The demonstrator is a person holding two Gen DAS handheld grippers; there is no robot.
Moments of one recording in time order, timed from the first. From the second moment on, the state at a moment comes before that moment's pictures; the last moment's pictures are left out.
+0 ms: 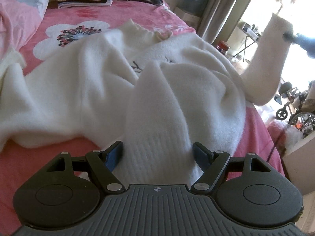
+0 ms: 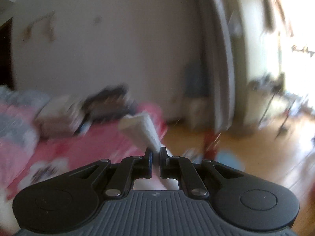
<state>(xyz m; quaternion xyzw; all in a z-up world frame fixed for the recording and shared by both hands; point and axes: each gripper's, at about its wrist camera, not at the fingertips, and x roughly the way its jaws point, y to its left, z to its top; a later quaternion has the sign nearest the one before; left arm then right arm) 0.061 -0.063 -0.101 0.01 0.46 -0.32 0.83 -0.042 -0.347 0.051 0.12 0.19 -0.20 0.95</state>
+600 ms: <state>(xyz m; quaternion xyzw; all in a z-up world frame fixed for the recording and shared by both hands) 0.078 -0.029 -0.076 -0.06 0.43 -0.34 0.83 -0.093 -0.249 -0.001 -0.04 0.45 0.10 0.89</state>
